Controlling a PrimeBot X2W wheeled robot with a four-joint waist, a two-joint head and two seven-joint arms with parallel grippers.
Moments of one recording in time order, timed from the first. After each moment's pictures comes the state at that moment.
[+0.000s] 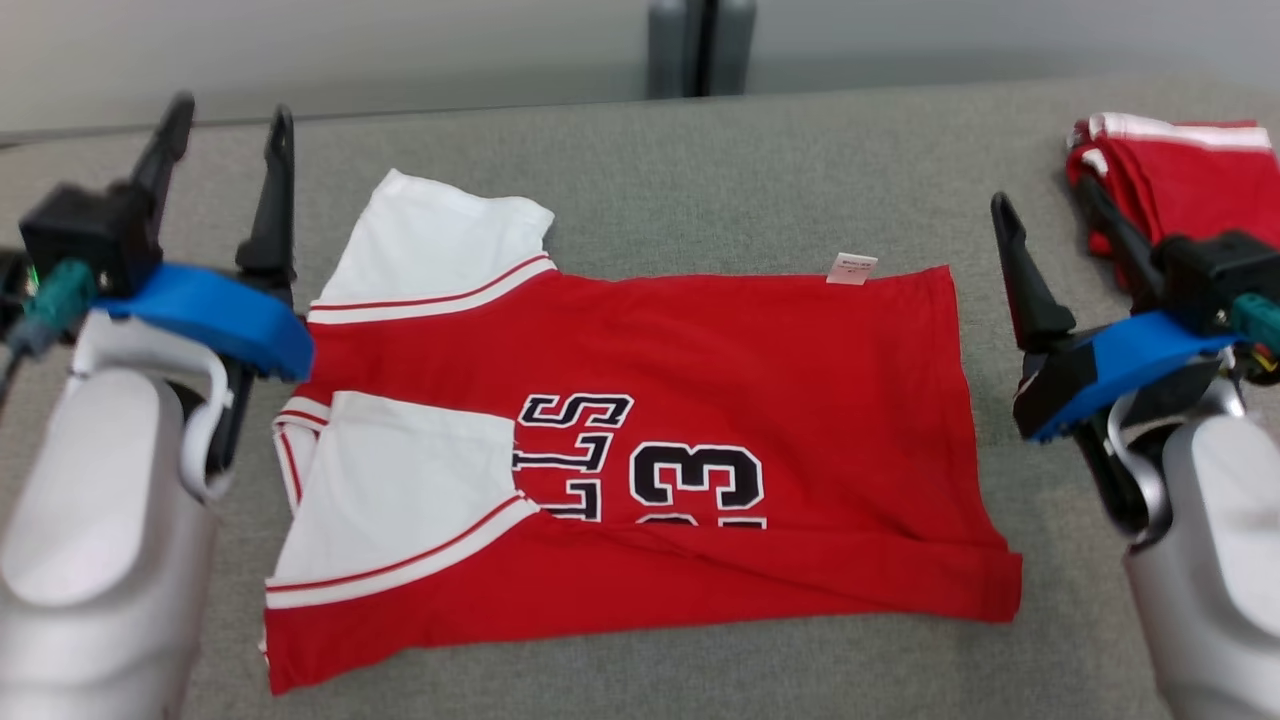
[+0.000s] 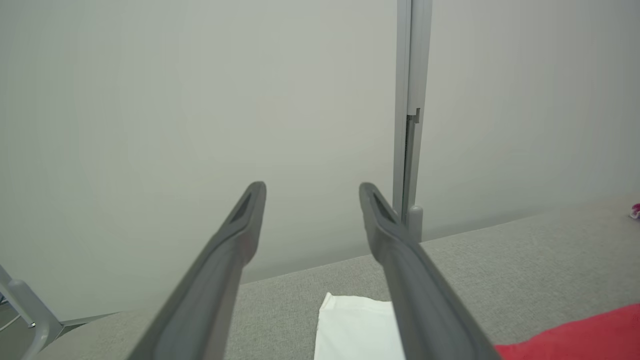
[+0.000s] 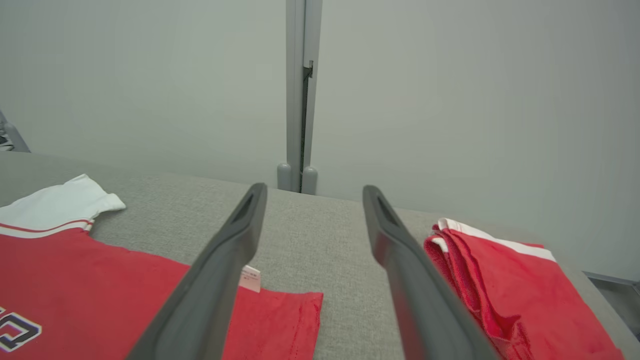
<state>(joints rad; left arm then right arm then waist) -0.62 0.30 -0.17 0.42 -0.25 -0.12 -0.11 -0.51 -0.19 0.03 0.29 0.15 0.13 0.00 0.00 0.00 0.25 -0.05</state>
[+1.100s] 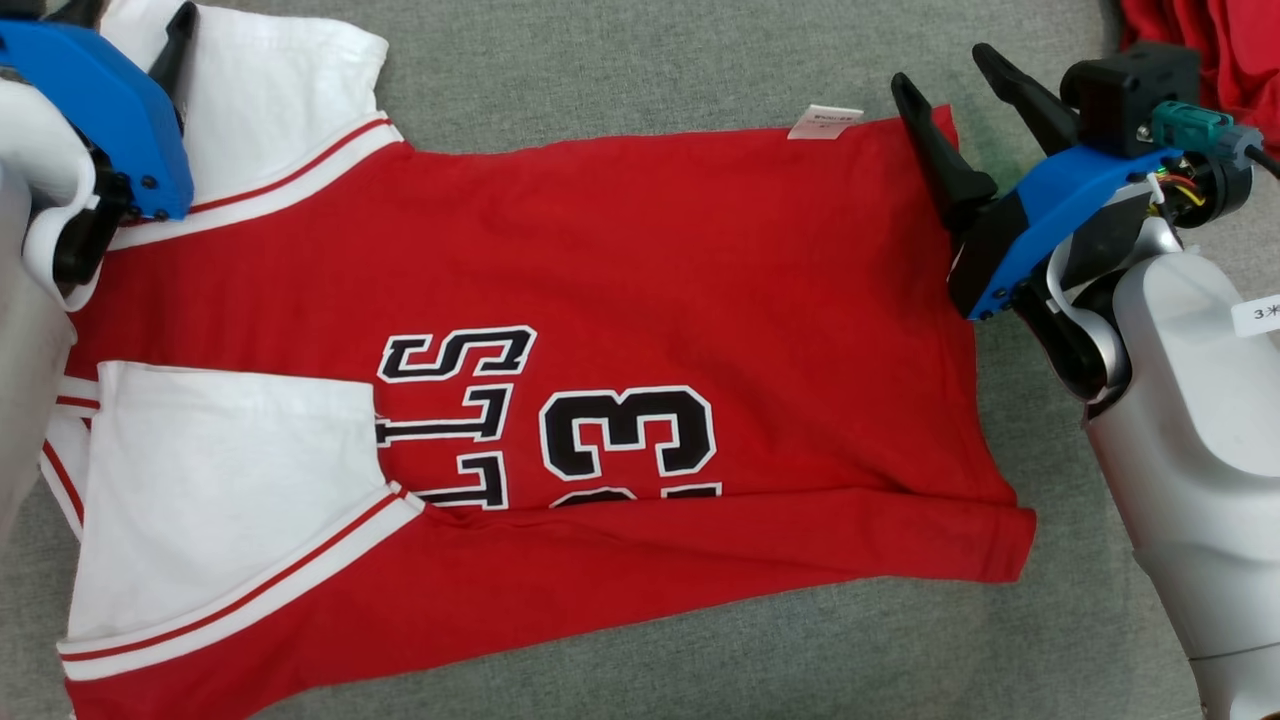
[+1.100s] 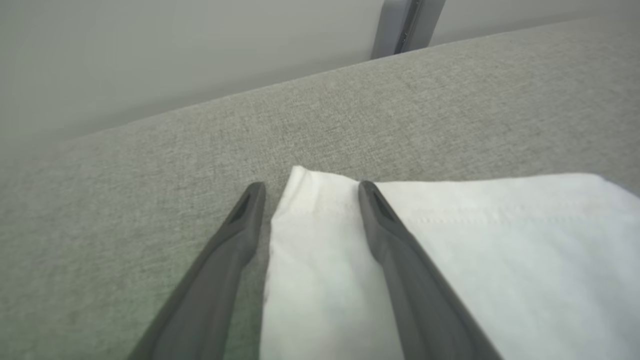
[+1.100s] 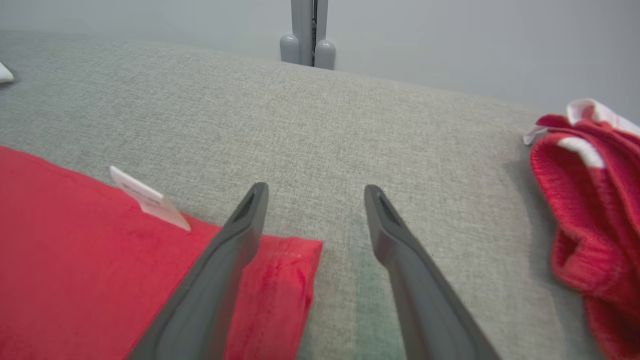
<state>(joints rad) -1.17 0.49 -0.74 0.95 -0.73 -0.13 0.14 -0.84 -0.25 0.28 0.49 0.33 0.13 0.10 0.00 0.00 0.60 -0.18</state>
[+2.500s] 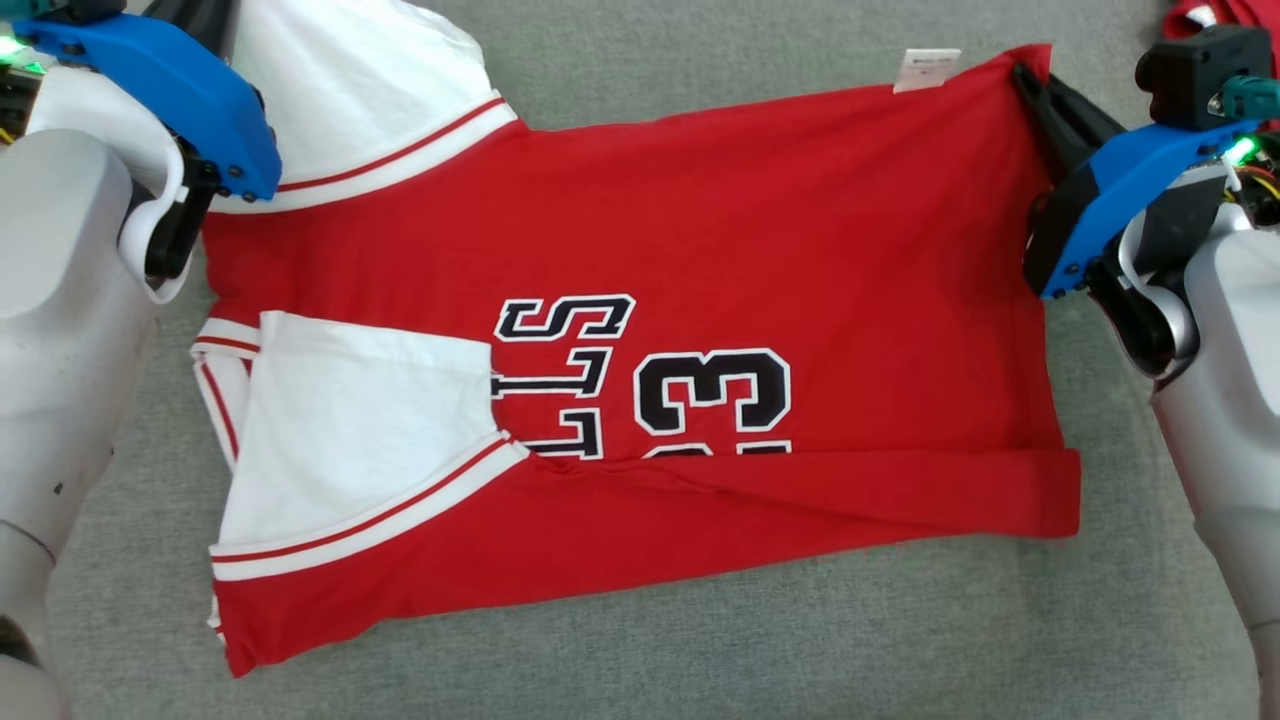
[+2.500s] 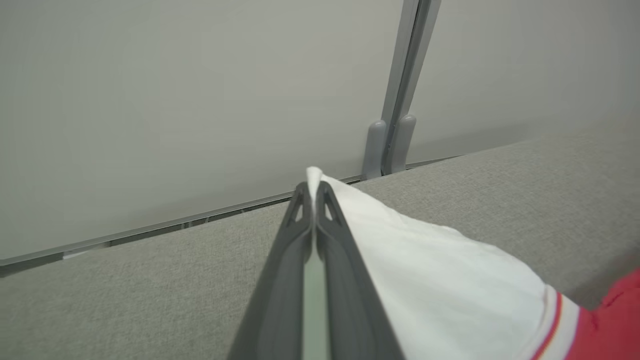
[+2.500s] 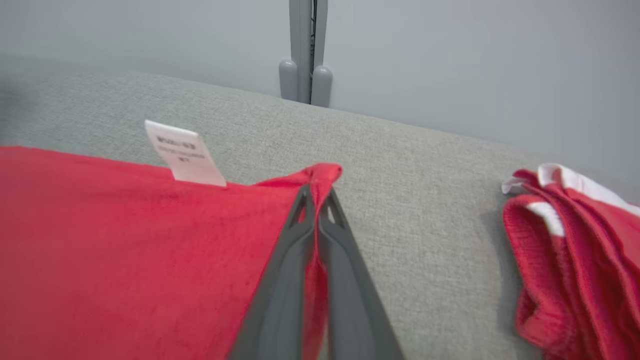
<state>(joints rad) -1.24 0.42 -0.96 0.99 -0.92 -0.13 -0.15 -0.89 -0.33 0.28 0.62 0.36 0.13 0.12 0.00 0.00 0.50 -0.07</state>
